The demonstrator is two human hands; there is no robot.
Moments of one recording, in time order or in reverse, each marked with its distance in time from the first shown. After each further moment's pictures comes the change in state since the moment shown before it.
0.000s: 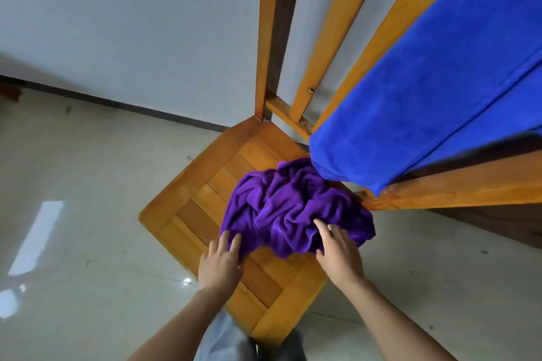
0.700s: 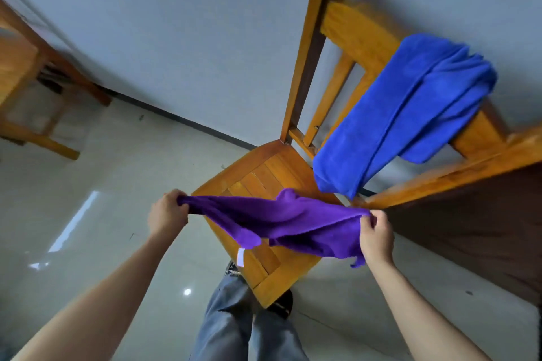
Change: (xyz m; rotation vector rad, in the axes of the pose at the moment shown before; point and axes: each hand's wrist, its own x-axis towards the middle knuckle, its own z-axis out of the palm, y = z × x) left_hand -0.119 -0.075 -0.158 -0.687 0.439 -0.540; right_hand -0.081 0.015 -0.163 0.858 0.332 0.359
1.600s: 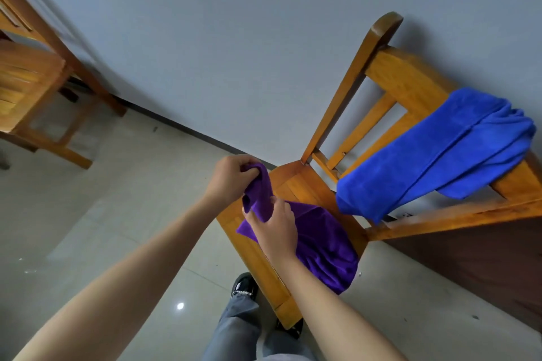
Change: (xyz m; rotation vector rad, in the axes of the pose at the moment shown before) left_hand 0.004 0.102 -0.095 -0.336 -0.212 0.445; right_hand -0.121 -0.162 0.146 -0.141 -0.342 -0.281
